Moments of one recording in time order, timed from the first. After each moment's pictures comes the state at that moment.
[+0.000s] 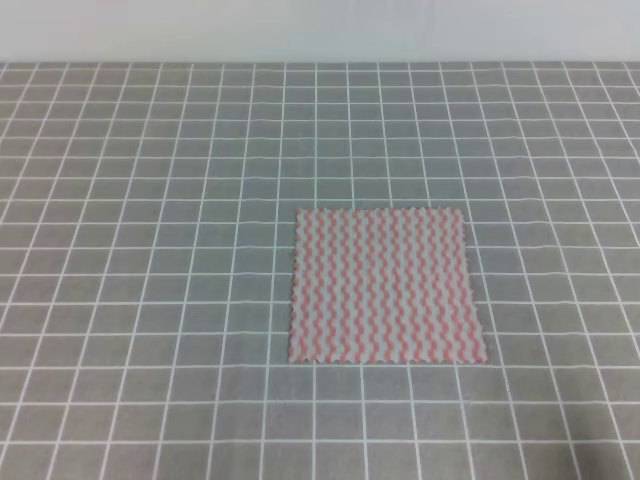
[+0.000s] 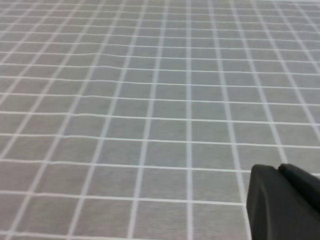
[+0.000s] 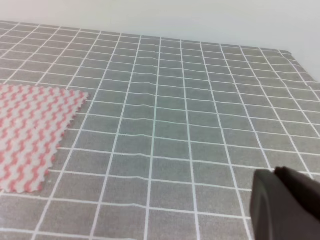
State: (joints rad) left arm 0.04 -0.02 0.01 -0.10 0.35 0.12; right arm 0.02 -0.01 0.01 0.02 0.28 -0.08
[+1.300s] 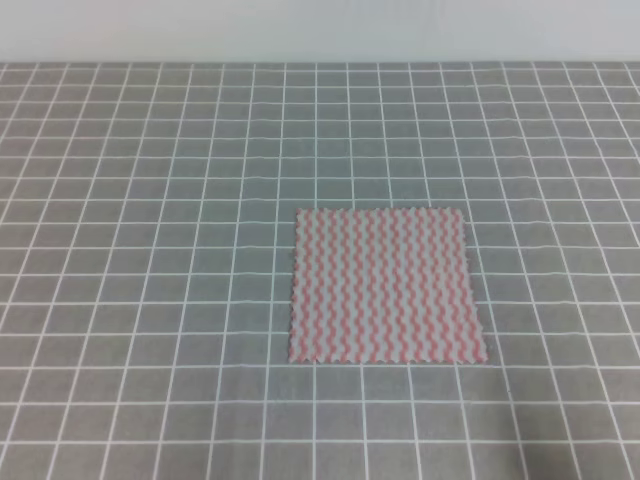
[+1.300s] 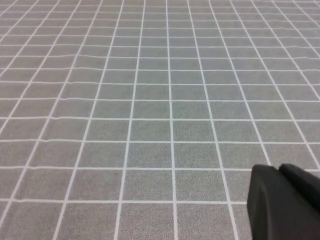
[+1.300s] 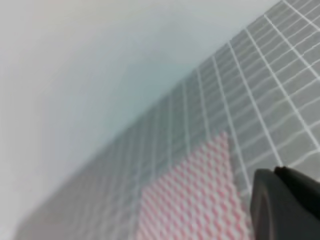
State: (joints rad) left arm -0.01 -0.01 0.01 -0.09 0.35 0.12; right arm 0.02 -0.02 0.01 0.71 0.24 -0.08
